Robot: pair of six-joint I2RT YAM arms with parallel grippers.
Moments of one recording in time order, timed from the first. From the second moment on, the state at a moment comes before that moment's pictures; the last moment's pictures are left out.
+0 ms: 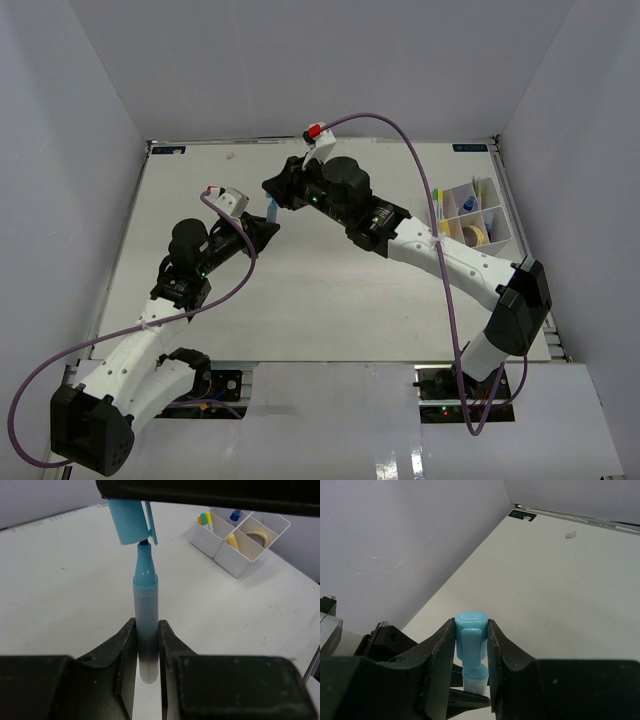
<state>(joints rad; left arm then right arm) -0.36 0.88 0.62 0.21 0.43 -0.15 0.95 1.61 1.47 0.07 0.06 0.43</state>
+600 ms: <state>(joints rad) -0.36 0.88 0.61 0.20 0.41 -0.15 0.96 1.61 1.43 0.08 0.09 0.43</state>
